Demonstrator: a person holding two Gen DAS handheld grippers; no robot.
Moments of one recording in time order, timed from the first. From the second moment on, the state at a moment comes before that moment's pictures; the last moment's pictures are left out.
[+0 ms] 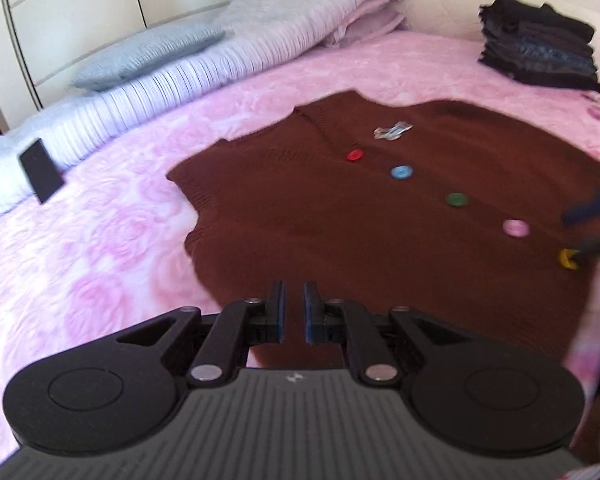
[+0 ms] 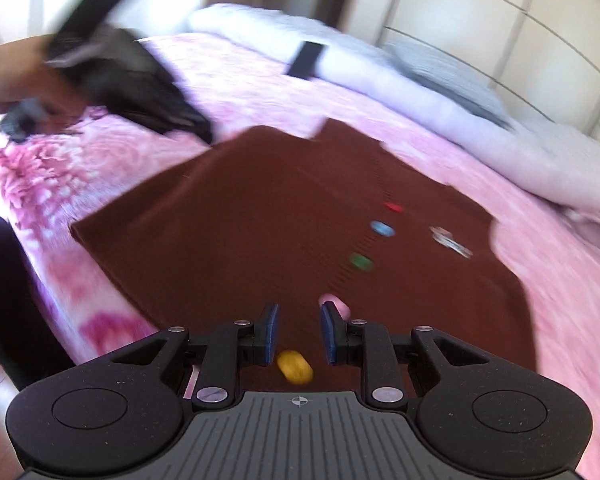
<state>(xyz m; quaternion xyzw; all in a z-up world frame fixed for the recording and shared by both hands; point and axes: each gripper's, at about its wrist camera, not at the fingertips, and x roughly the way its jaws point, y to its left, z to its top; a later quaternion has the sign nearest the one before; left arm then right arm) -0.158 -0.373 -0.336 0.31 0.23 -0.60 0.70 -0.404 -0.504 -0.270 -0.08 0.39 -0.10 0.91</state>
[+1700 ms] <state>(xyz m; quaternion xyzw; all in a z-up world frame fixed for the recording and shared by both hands) -0.249 -0.241 -0.334 0.28 0.30 -0.56 0.72 -0.516 -0.542 -0.250 0.09 0.37 -0.30 0.87</state>
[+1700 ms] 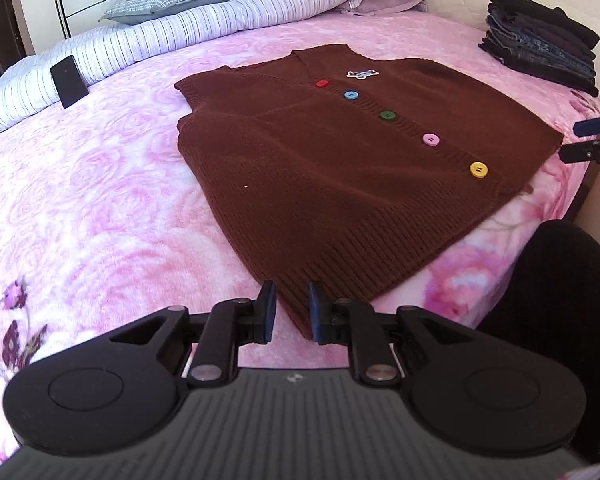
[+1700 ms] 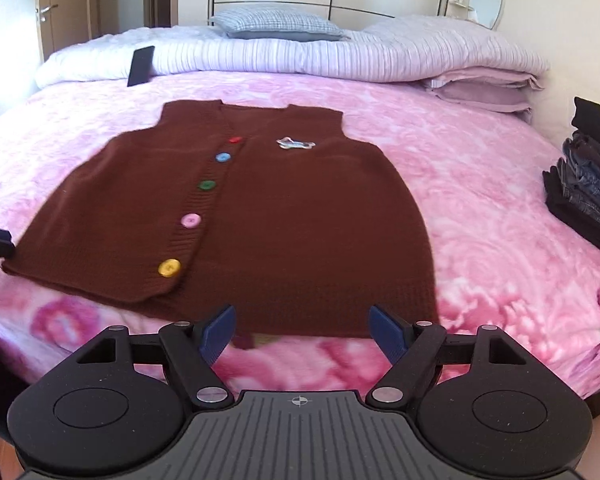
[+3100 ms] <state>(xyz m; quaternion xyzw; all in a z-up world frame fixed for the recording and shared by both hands) -0.158 -0.232 -0.307 0.25 0.31 -0.55 0.73 -0.352 -0.371 -0.254 -0.12 0.38 -0.07 0.92</state>
